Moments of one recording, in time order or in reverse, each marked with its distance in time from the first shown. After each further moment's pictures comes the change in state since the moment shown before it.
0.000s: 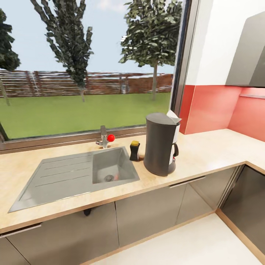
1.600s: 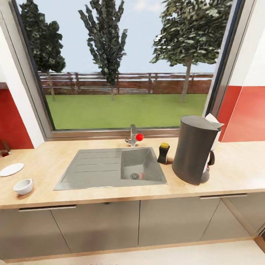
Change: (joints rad) left arm -0.001 -0.015 0.410 0.604 0.214 -0.010 0.084; right arm 0.000 -0.004 -0.001 -0.001 0.000 0.001 -0.005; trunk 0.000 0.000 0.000
